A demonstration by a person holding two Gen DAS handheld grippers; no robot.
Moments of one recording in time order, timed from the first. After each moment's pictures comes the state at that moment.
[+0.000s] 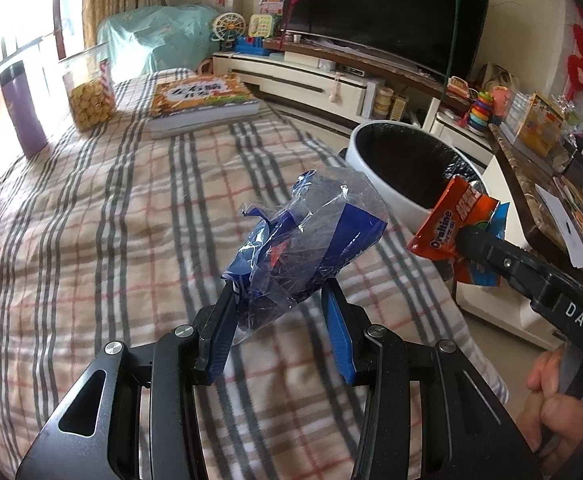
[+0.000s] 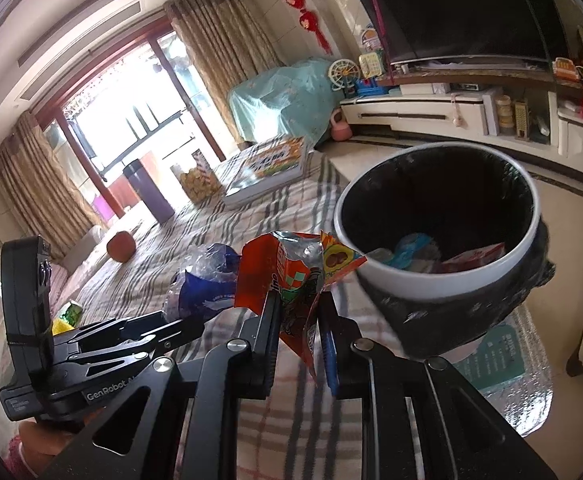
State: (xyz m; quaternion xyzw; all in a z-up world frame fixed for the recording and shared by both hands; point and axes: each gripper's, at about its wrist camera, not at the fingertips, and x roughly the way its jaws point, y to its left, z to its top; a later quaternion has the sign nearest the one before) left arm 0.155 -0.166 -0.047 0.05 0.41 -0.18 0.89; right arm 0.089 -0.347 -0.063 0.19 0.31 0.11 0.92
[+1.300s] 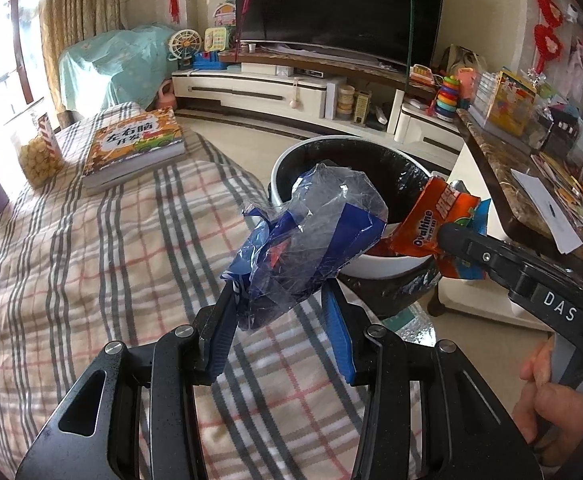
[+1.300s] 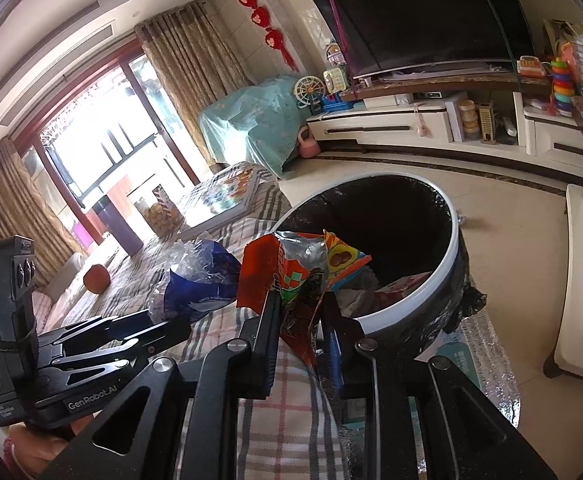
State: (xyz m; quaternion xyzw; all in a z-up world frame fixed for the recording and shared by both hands) left arm 0.169 -0.240 -0.029 0.09 0.39 -0.23 0.89; right arm 0.093 -0.406 -0.059 0.21 0.30 0.06 0.93
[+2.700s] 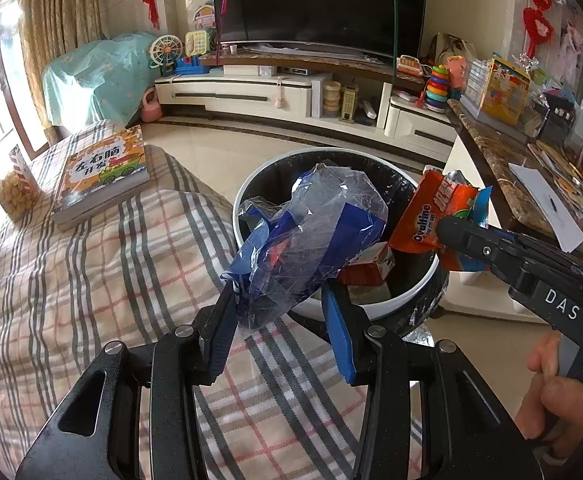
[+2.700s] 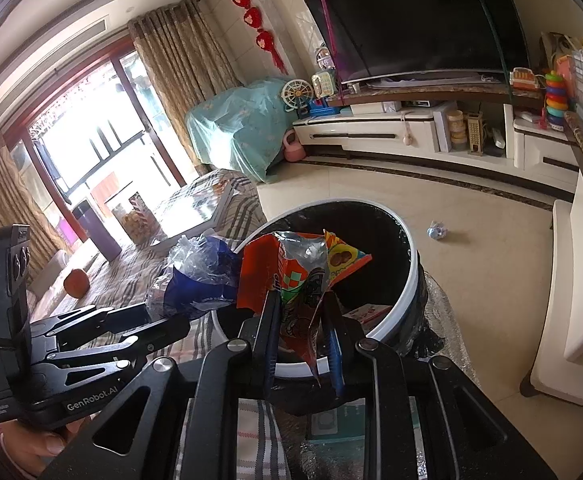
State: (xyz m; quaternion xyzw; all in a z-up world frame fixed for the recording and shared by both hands) left arm 0.190 -0.285 -0.026 0.12 0.39 -0.25 0.88; right arm 0.113 -0.443 -0.050 0.19 0.30 0.04 0.93
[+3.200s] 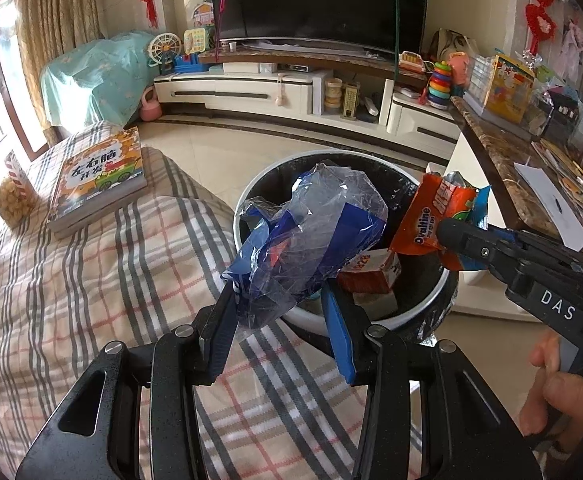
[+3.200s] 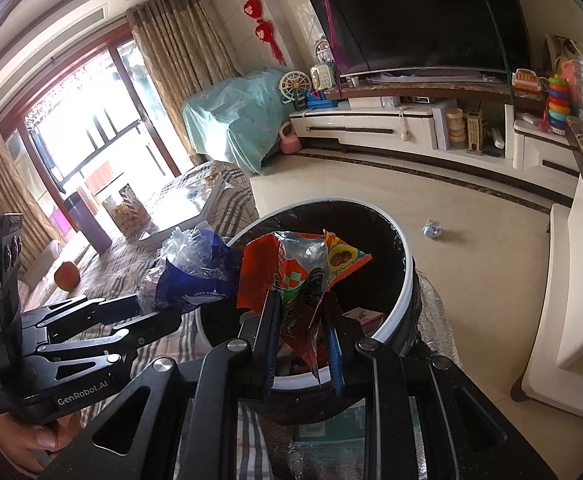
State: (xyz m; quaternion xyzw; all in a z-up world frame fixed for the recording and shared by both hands) left arm 0.204 -0.293 -0.026 0.13 0.39 -0.25 0.88; right arm 0.130 -0.447 -0.053 0.17 0.32 0.04 0.93
